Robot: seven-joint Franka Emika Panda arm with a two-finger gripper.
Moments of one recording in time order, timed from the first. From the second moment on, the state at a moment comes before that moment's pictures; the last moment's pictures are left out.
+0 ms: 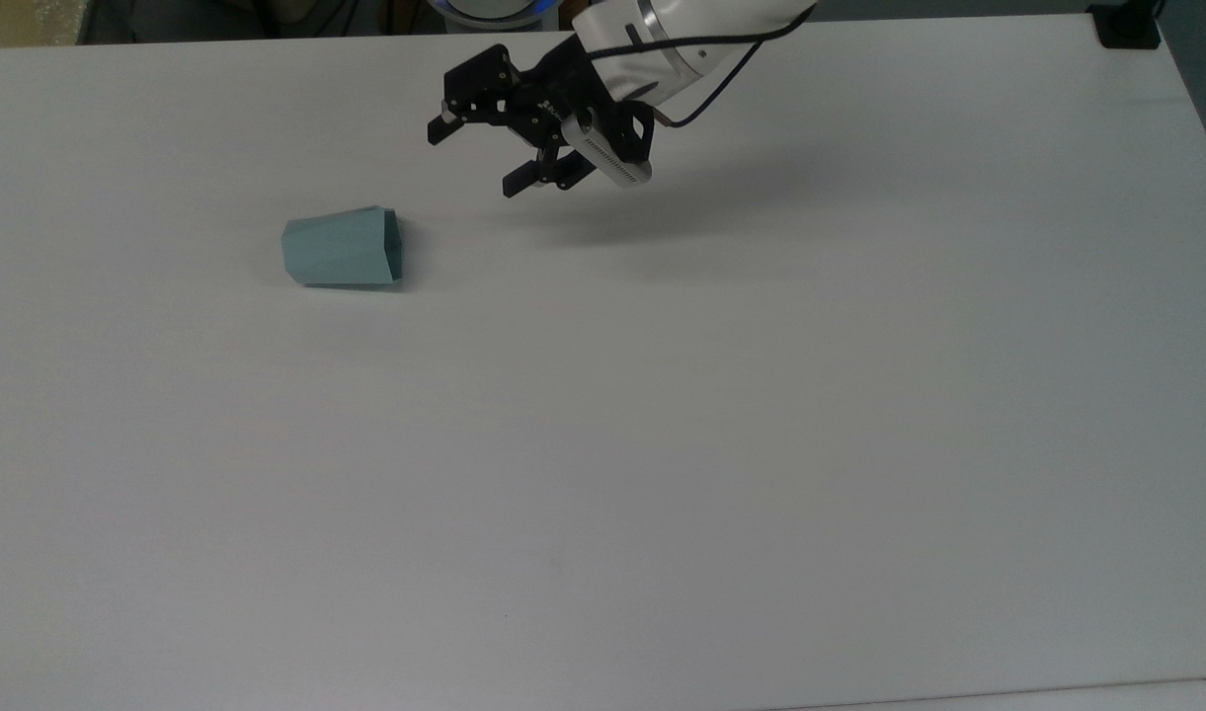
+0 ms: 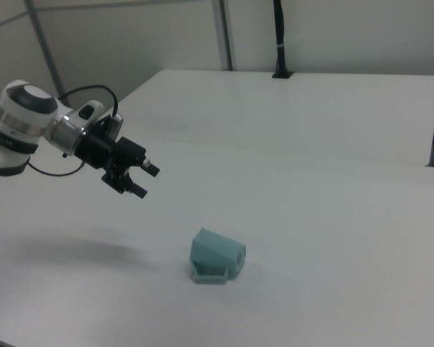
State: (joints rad) arm 0.63 0.14 -0.07 -1.93 -0.89 1.69 0.68
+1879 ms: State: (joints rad) arm 0.43 0.28 -0.08 -2.10 -1.14 1.82 0.88
